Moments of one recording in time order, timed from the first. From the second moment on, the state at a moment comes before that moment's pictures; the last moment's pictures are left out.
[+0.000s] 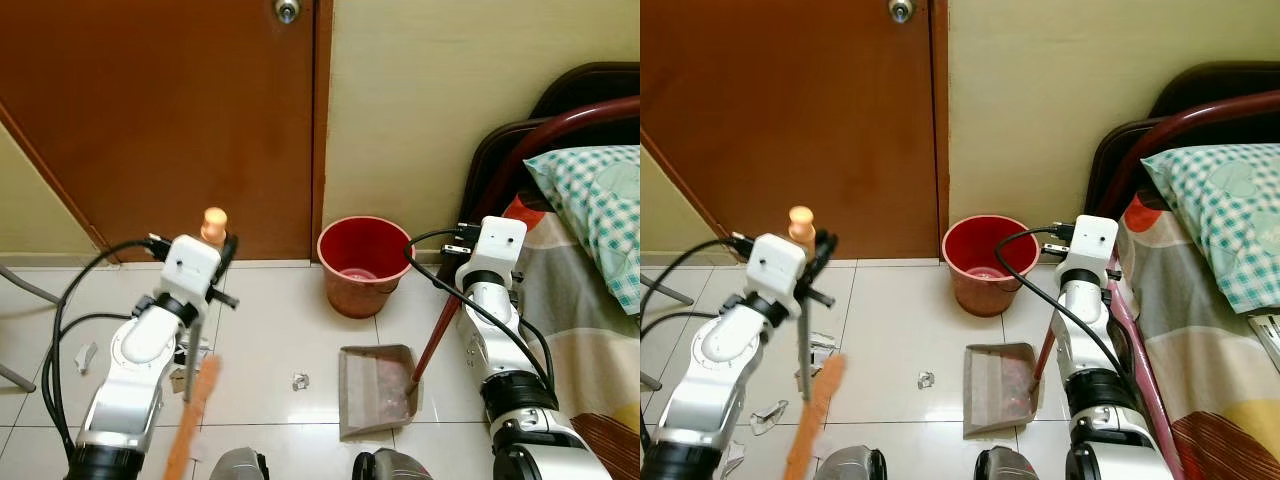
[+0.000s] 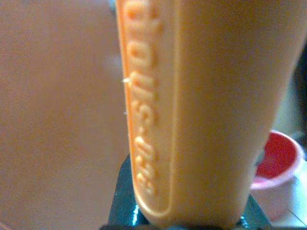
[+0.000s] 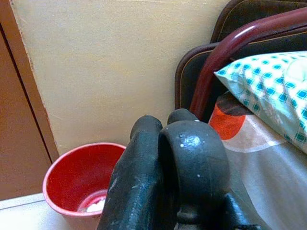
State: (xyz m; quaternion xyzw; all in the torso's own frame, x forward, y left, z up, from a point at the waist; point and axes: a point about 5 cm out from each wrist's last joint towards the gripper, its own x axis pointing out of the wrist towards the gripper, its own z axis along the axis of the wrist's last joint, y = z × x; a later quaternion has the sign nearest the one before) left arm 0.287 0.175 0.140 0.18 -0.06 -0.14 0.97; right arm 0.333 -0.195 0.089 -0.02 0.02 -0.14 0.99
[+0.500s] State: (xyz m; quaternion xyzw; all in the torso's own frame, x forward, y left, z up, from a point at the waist) left arm 0.317 0.110 0.161 0.11 -0.13 -0.19 0.97; right arm 0.342 -0.194 0.092 -0.02 0.02 -0.14 0.99
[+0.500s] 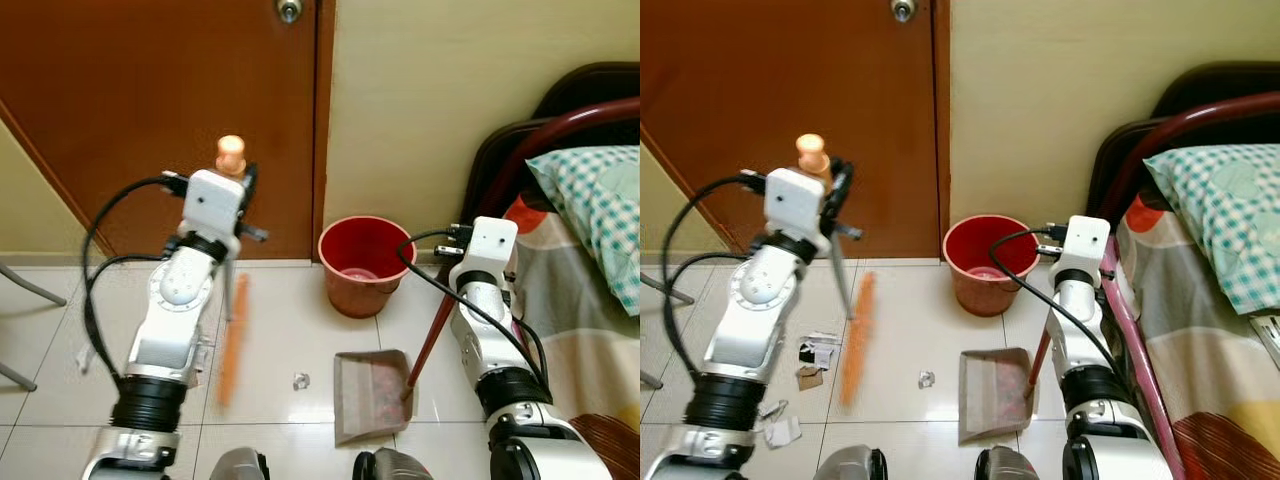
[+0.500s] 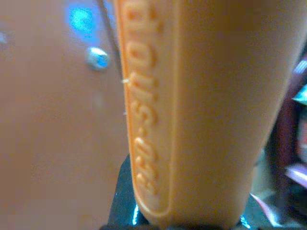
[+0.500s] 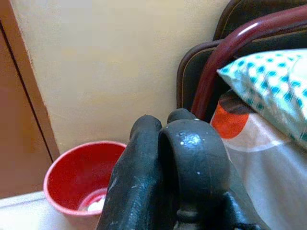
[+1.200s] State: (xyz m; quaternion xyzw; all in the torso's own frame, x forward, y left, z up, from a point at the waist) left arm 0.293 0.085 0.103 0.10 -0.04 -0.26 0.96; right arm 0.349 -0.168 0.086 0.01 0.04 -0.14 0.99
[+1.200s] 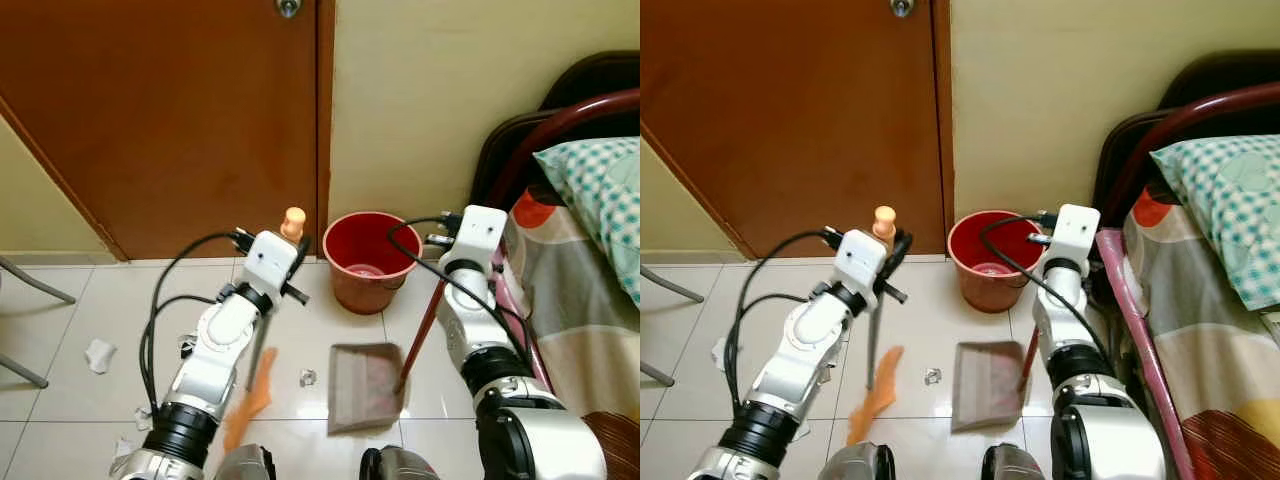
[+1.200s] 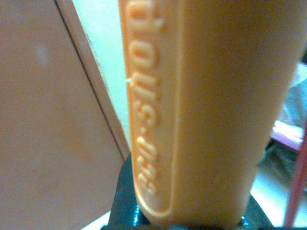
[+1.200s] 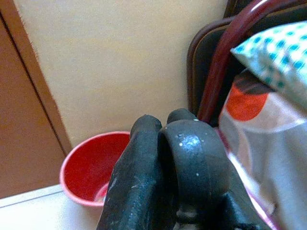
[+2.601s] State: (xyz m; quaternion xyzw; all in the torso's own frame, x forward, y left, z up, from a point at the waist) left arm 0.298 0.024 0.157 -0.05 -0.08 -0.34 0.94; right arm 0.358 -0.173 0.095 -0.07 0.03 -0.16 0.98
